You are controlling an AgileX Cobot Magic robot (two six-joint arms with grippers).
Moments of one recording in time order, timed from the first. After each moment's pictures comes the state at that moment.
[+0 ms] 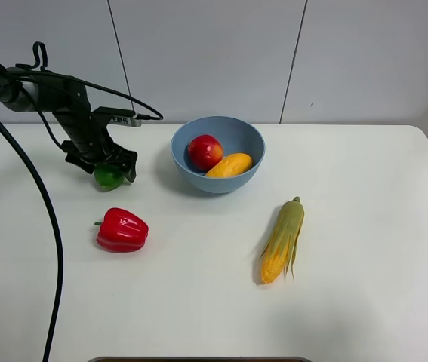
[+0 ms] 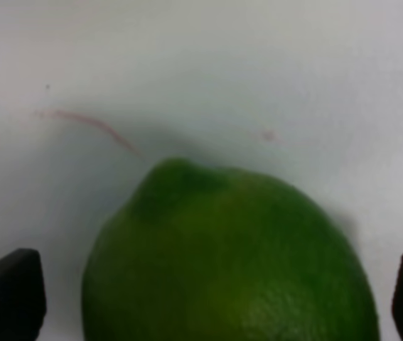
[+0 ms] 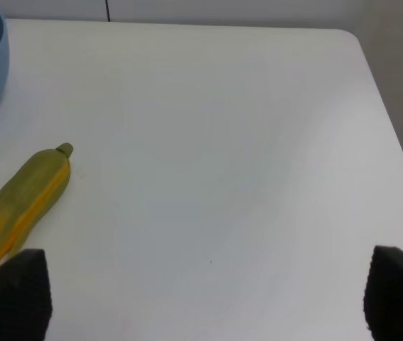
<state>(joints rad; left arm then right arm) -0.21 2.25 -1.56 -0.07 0.68 0.15 0.06 0.00 -0.58 -0.07 1.13 0.06</state>
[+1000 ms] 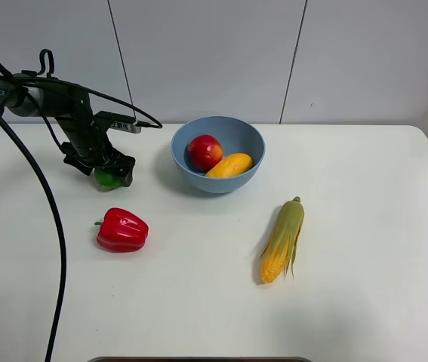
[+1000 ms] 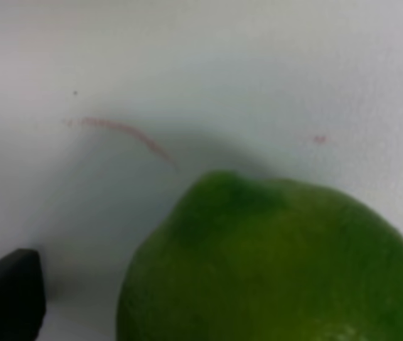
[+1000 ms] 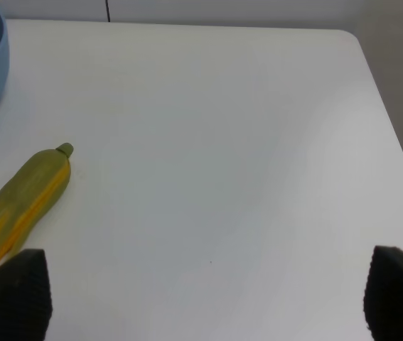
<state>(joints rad) -0.21 2.28 -1.56 0.00 0.66 0.14 0.06 0.00 -0.58 -0.07 1.13 0.06</state>
